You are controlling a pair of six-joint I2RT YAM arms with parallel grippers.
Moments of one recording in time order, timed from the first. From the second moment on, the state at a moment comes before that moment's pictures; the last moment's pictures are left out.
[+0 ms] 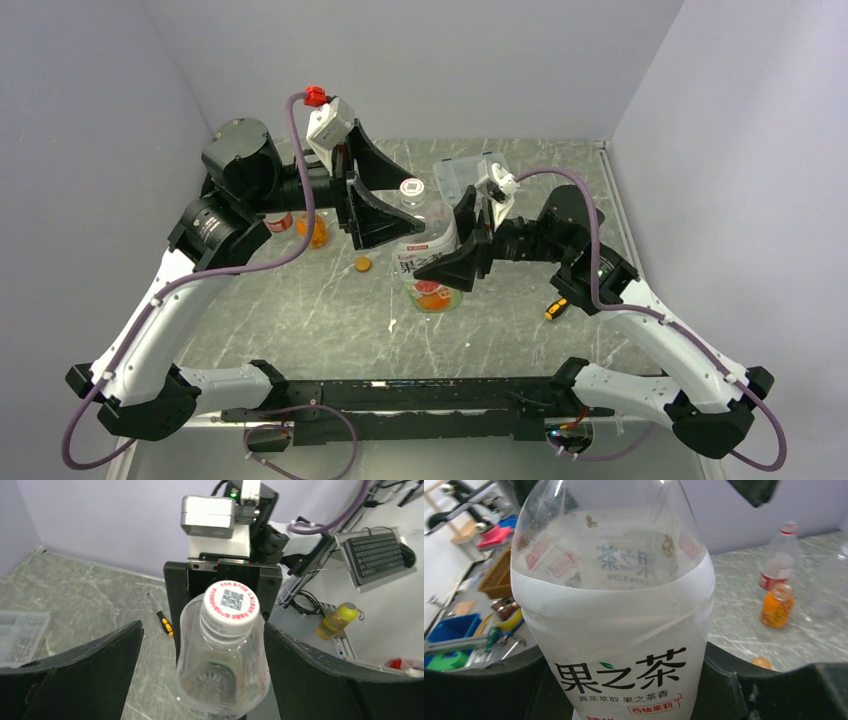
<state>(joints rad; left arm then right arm) -0.68 1.19 1.70 -0.39 0.82 -0.31 0.79 1.00 1.18 -0.09 -0.79 0.28</state>
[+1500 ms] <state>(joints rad) -0.70 1.48 2.06 -0.81 0.06 -0.23 0.94 1.14 1.18 -0.25 0.17 0.20</state>
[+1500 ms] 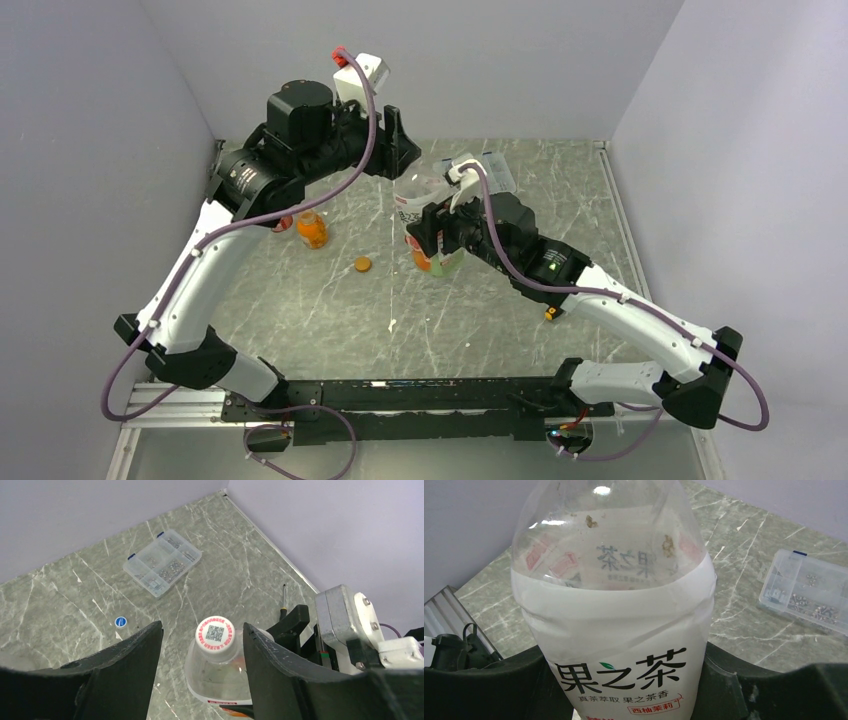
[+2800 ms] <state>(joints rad) -0.71 1.49 2.01 -0.77 0.07 -0.31 0.94 1.14 1.17 -0.26 0.16 0.20</state>
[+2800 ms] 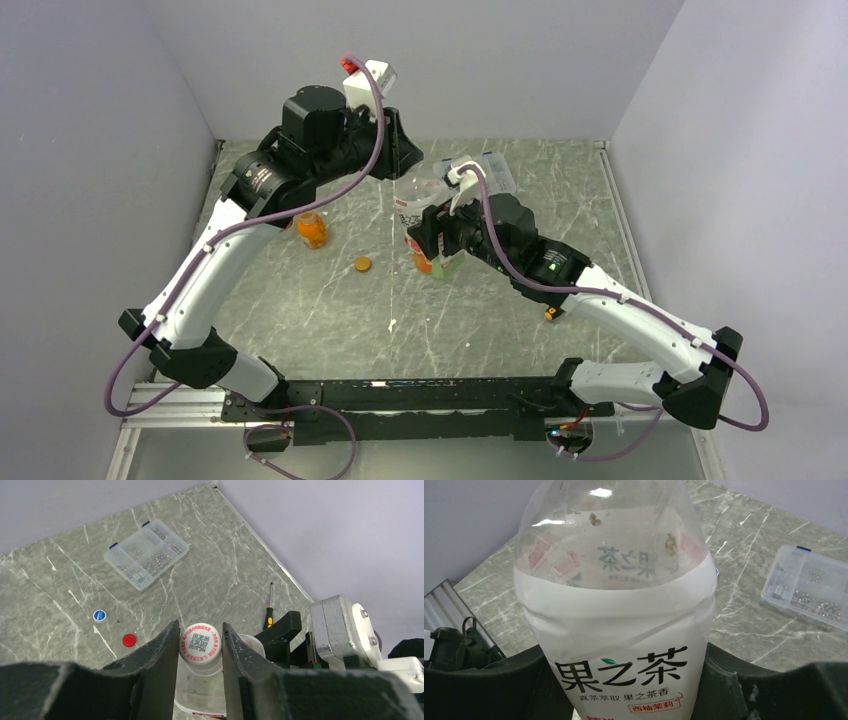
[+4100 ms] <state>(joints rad) -0.70 1.31 1.93 -0.66 0.50 -0.23 0.73 1.05 1.12 -0.04 -0.75 0.38</state>
